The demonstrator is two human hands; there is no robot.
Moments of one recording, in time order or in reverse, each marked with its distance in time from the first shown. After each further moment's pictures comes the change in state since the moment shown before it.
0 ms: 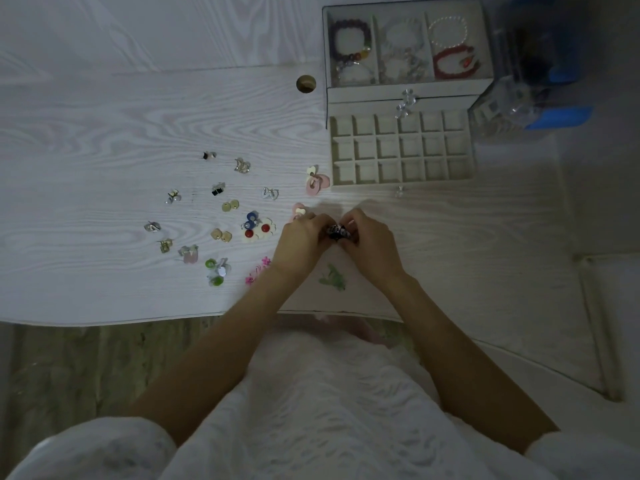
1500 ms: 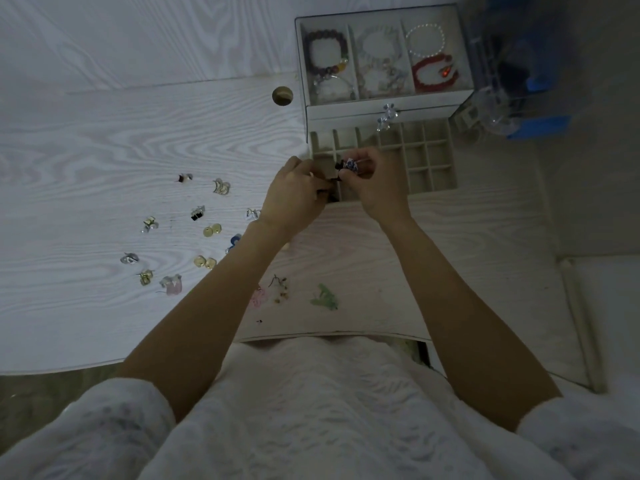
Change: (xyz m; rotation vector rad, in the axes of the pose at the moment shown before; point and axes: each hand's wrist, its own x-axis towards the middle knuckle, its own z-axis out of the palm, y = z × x) left_hand 0.091 0.000 -0.034 0.150 0.062 0.279; right_hand 0.087 -0.023 -0.054 0.330 0.273 0.139
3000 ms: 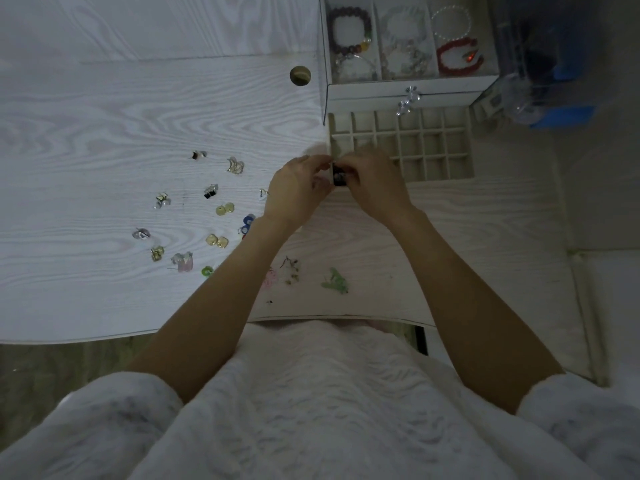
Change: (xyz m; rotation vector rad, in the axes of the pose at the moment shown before) left_hand -0.023 -0.002 -0.002 -0.298 0.051 -0.289; right_hand -0.006 0.008 0.016 -0.627 -0.203 -0.378
